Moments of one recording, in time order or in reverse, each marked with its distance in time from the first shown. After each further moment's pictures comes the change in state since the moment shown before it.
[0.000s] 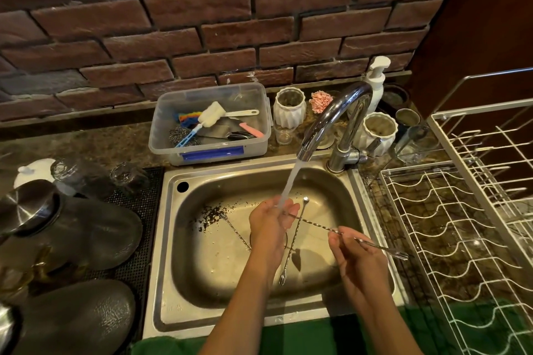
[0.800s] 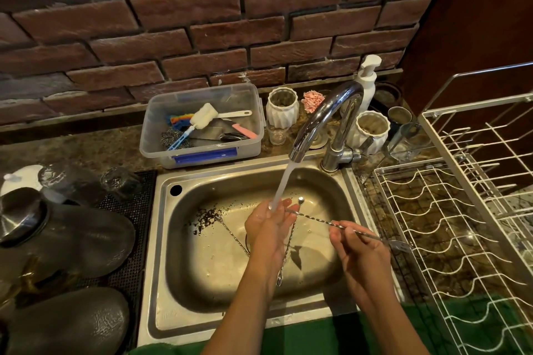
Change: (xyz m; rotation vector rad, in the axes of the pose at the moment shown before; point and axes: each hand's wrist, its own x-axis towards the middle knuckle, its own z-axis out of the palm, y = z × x) left_hand -0.008 -0.006 0.005 0.008 0.010 0.029; right_hand 0.000 -0.013 0.002 -0.043 -0.047 -0.075
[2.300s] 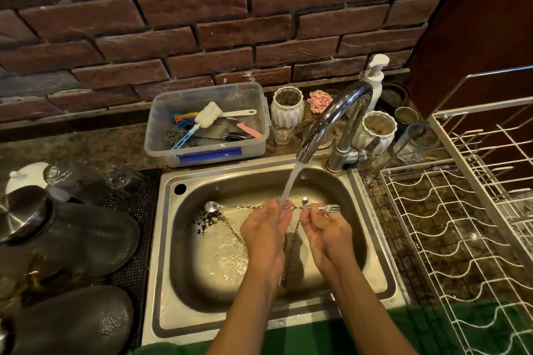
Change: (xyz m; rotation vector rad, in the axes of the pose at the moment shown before) left_hand -0.020 0.017 -0.003 -0.135 0.071 -0.015; right_hand 0.022 0.038 0.054 0.020 -0.075 0.074
